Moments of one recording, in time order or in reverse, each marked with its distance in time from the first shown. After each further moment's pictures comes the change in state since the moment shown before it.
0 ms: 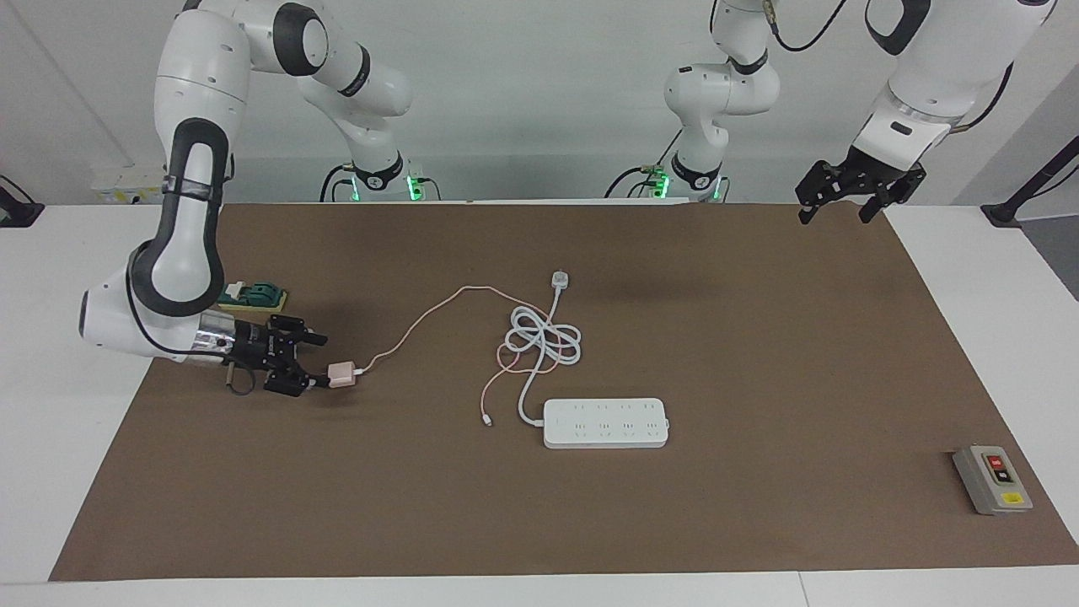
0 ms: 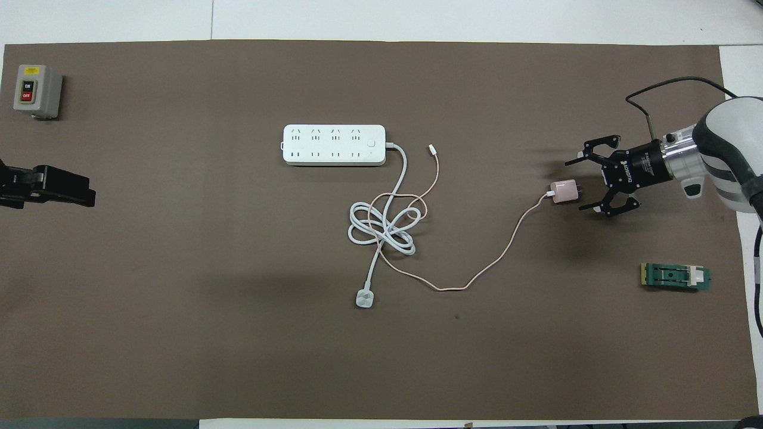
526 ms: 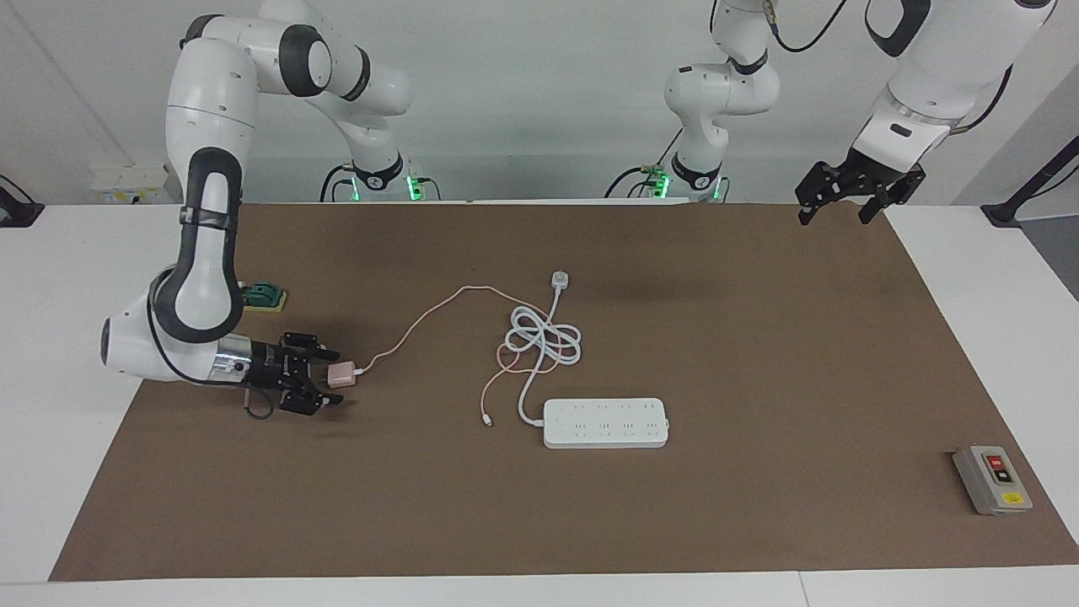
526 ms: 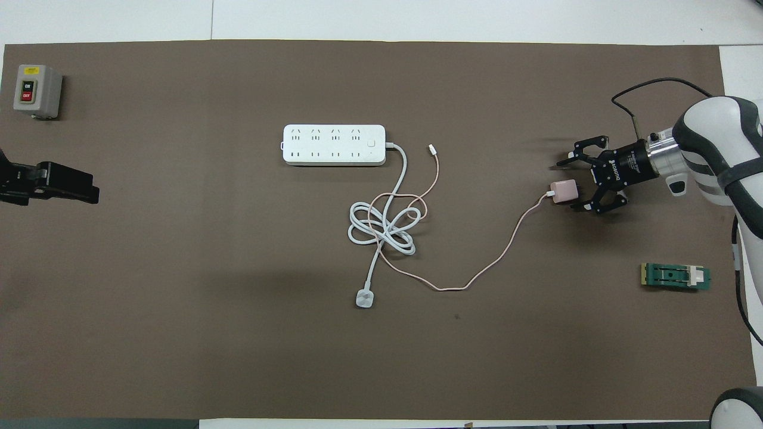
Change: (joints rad) left arm -0.004 0.029 -0.003 0.026 -0.024 0.001 0.001; right arm -0.001 0.082 -0.003 0.046 0.000 0.007 0.007
